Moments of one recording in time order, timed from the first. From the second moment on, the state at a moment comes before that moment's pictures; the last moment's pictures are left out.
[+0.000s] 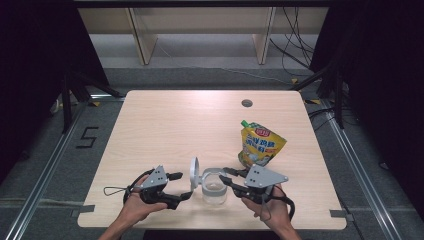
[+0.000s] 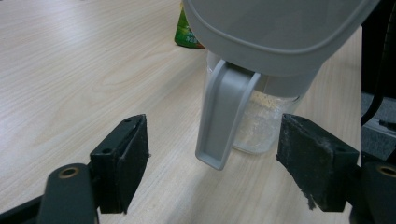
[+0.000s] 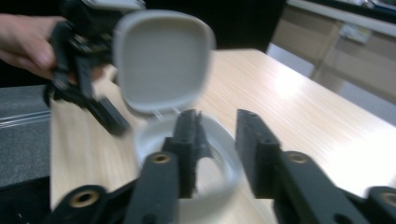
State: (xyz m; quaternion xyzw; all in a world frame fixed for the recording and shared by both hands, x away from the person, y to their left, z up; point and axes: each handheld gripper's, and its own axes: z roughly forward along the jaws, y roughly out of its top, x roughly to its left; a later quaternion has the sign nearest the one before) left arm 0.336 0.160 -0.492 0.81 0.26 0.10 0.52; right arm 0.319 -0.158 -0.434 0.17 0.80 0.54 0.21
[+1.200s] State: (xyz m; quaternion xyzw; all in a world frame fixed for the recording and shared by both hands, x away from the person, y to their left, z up) left arm 0.320 0.166 -0.494 0.81 0.29 0.10 0.49; right arm 0.317 -0.265 -0.460 0.34 0.74 0.53 0.22
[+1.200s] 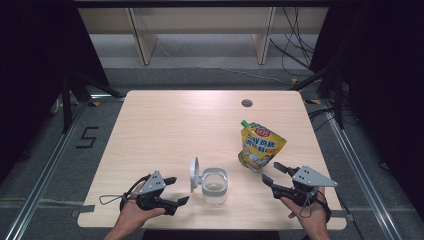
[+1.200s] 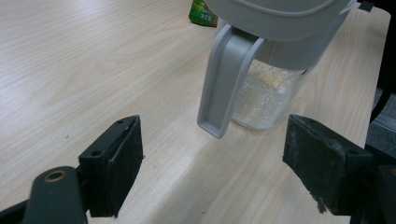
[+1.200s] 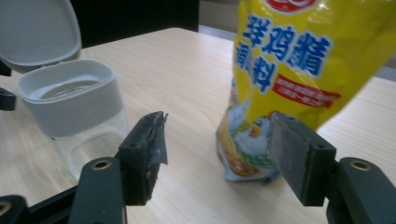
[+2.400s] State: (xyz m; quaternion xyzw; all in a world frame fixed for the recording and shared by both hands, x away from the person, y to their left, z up) left arm 0.323 0.164 -0.495 0.81 0.30 0.09 0.50; right arm 0.368 -0.280 -0.486 0.37 0.74 0.51 0.23
